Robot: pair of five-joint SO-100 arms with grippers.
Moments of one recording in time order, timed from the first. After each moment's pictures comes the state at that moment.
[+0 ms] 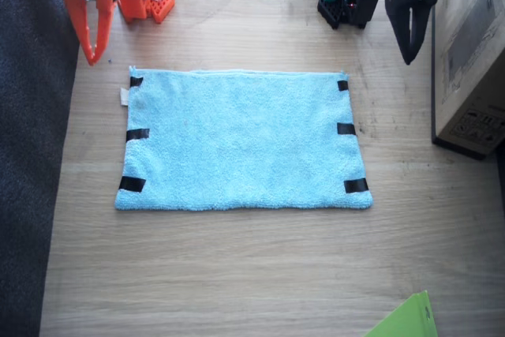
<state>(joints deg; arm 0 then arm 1) 96.6 148.4 139.3 69.9 89.5 83.8 131.9 130.2 69.3 75.6</state>
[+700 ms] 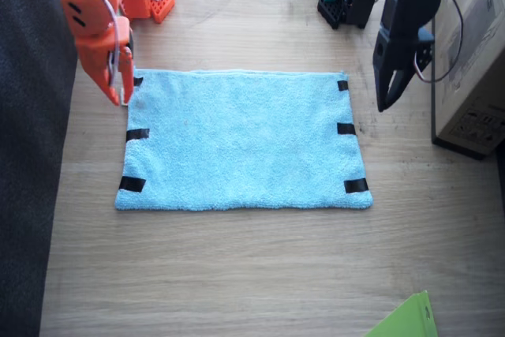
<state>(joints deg) 88.2 97.1 115.4 66.9 87.3 90.4 93.4 108.5 75.0 78.7</state>
